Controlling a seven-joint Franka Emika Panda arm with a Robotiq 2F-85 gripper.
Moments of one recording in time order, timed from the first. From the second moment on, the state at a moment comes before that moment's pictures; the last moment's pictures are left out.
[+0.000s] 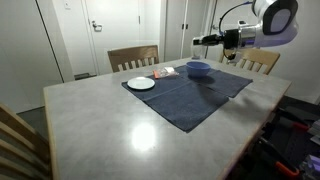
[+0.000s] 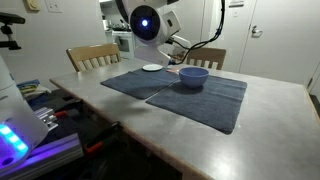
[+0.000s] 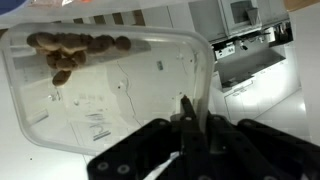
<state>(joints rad) -0.15 0.13 -0.20 -2.59 2.11 1.99 -2.48</state>
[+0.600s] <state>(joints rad) -0.15 0.17 -0.22 -2.60 2.12 1.92 -2.54</state>
